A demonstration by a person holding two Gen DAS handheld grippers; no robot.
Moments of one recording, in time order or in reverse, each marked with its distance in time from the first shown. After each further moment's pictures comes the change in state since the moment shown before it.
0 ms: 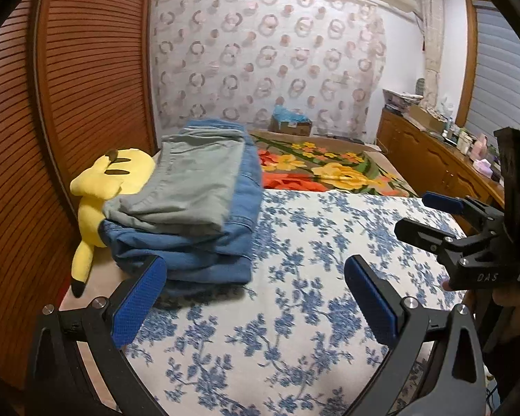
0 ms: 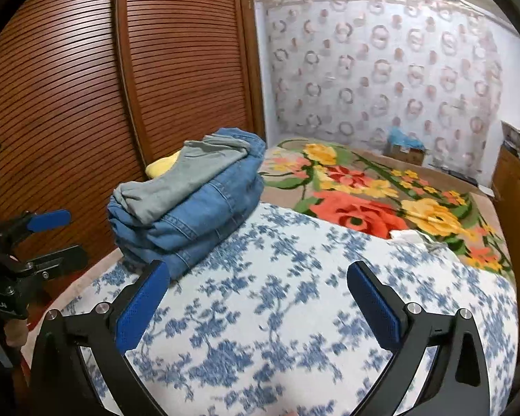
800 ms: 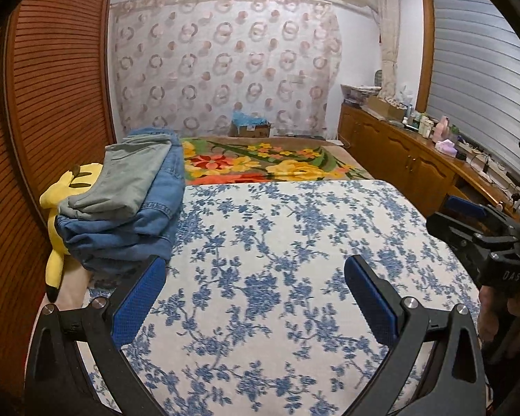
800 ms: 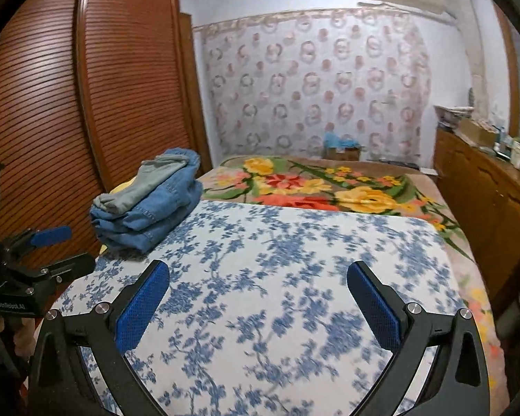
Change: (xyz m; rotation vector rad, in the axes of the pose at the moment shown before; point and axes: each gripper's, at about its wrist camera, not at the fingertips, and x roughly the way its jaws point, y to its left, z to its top) left arm -0.046 -0.088 -0.031 0.094 -0.035 -0.118; right arm -0.147 0.000 -0.072 0.154 -0.106 -0.199
